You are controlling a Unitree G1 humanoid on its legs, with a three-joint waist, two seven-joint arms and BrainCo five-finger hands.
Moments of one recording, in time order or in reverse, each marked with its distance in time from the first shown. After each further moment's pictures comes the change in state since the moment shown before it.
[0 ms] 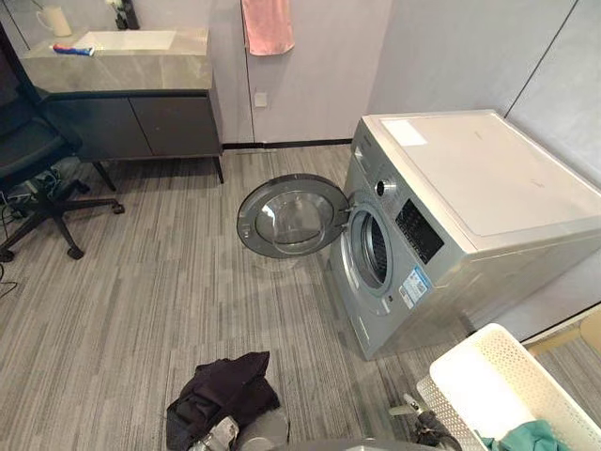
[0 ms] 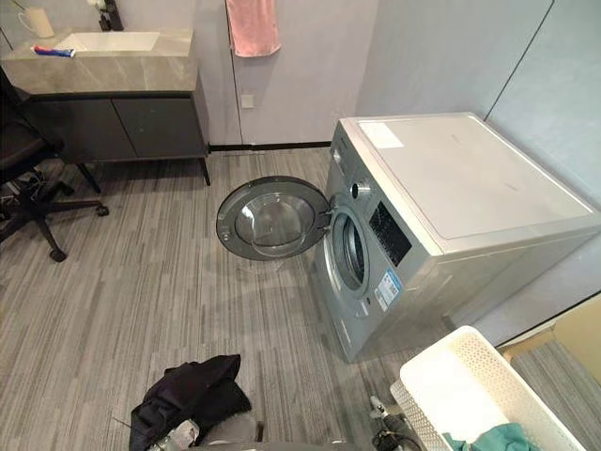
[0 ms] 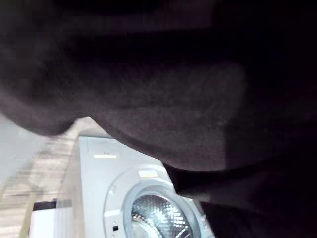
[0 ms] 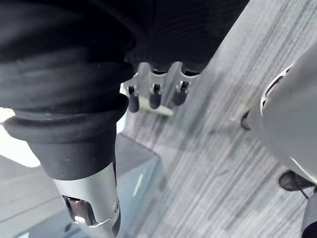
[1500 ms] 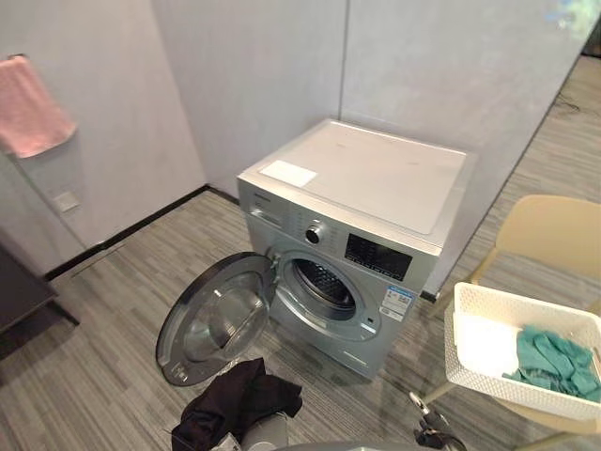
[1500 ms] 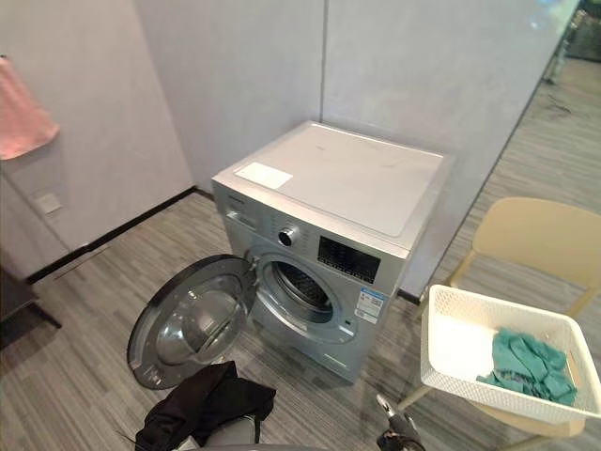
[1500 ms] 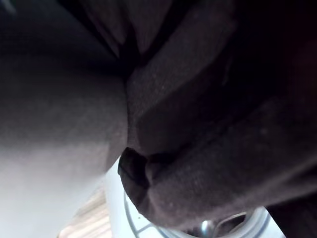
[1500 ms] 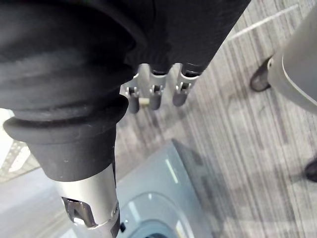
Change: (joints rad) left arm 0.019 0.003 0.020 0.056 0.052 0.029 -0.017; right arm 0.031 0.016 0.072 -0.114 0.081 -0.016 0.002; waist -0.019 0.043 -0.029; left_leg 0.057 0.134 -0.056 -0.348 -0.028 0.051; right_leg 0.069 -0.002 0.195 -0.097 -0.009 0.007
